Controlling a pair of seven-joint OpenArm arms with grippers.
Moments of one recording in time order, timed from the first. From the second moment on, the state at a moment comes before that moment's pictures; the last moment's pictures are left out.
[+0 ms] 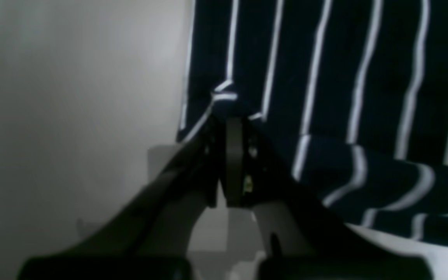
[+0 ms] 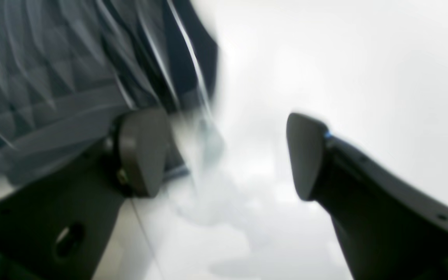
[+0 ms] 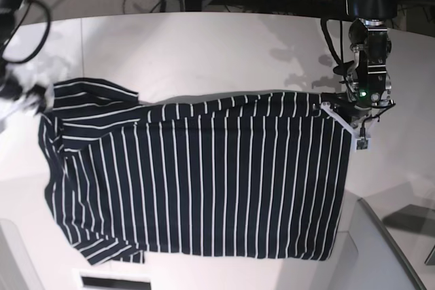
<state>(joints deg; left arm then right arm) 0.2 -16.4 -7.4 72.1 -4.6 -1.0 38.4 -4.6 14.1 28.3 76.2 23.2 17.3 -50.7</state>
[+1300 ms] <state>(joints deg) 1.0 -16.5 -7.5 72.7 -4.7 -1.0 38.2 -7.8 10.7 27.9 73.6 24.5 24.6 -53.2</state>
